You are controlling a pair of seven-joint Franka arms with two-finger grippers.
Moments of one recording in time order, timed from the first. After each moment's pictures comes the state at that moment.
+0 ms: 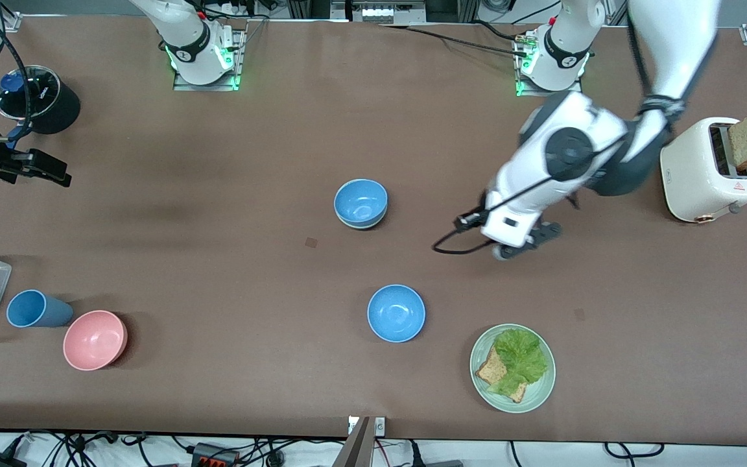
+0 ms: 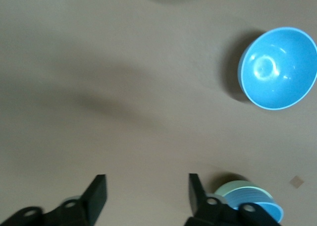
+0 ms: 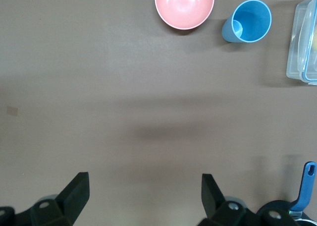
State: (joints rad) left arm 0.26 0.47 -0.77 -1.63 0.17 1.93 -0.94; right arm -0.02 0.08 -0.03 -1.63 -0.03 1.64 -0.01
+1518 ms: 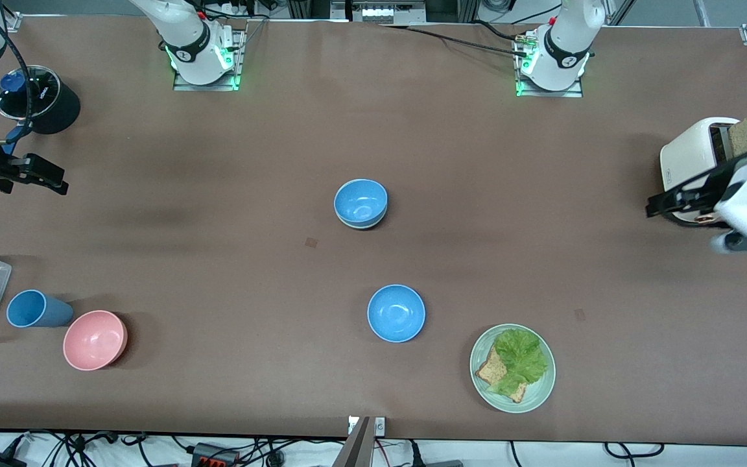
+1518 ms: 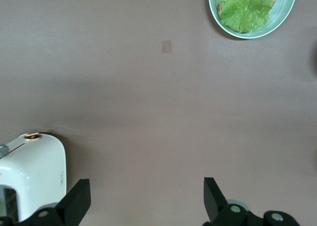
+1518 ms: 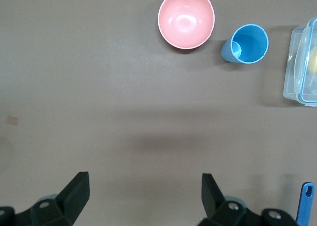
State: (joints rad) left arm 0.06 0.22 -0.04 -1.46 0.00 1.56 -0.05; right arm -0.02 0.08 -0.03 -1.64 -0.03 1.72 -0.05
